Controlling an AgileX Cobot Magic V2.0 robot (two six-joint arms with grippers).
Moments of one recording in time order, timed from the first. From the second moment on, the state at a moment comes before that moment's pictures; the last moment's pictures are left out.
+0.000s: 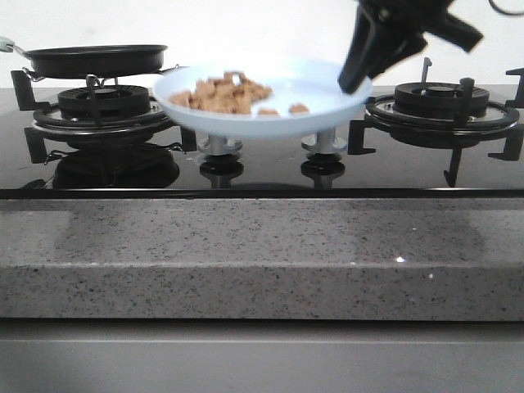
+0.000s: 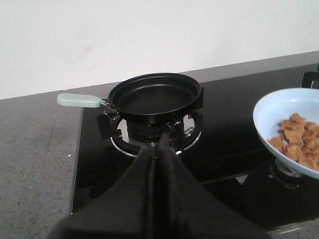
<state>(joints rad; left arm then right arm) -0.15 0.50 -0.57 -0.32 0.33 0.39 0.27 1.71 -1.51 0.44 0.89 -0.09</state>
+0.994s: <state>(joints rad) -0.15 0.50 -0.57 -0.32 0.33 0.39 0.19 2.12 -1.95 0.41 0.99 -0.05</state>
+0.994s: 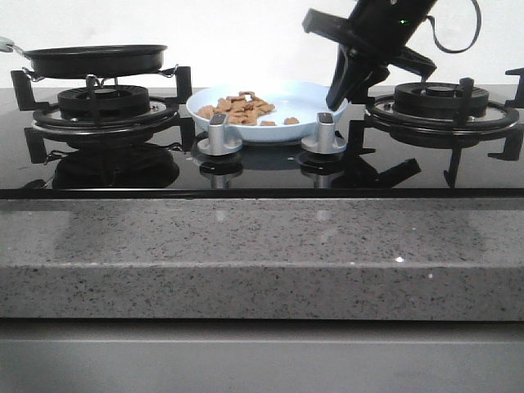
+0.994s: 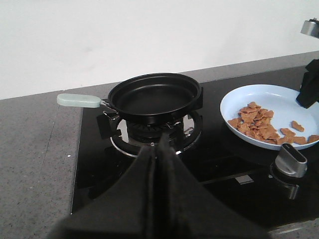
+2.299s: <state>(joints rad) -0.15 0.50 -0.57 -0.32 0.33 0.39 0.19 2.11 -2.16 0.41 1.24 -0.04</state>
